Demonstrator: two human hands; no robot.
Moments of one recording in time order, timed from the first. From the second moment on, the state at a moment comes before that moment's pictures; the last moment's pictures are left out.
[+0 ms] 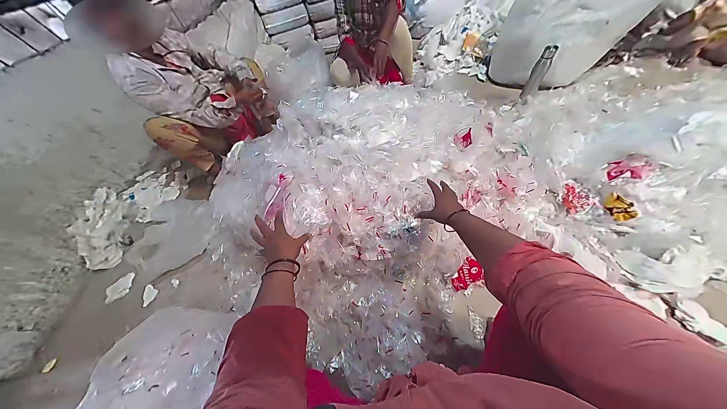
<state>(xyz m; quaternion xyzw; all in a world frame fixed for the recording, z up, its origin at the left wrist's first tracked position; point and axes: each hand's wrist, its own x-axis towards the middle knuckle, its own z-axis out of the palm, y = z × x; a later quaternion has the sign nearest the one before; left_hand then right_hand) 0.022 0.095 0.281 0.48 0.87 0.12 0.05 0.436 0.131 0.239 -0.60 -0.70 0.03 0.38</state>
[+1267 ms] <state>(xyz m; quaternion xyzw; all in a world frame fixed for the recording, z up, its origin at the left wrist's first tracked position) 0.090 -0.036 0.390 0.59 0.75 0.23 0.22 0.407 0.058 0.372 -0.52 -0.72 0.28 0.37</state>
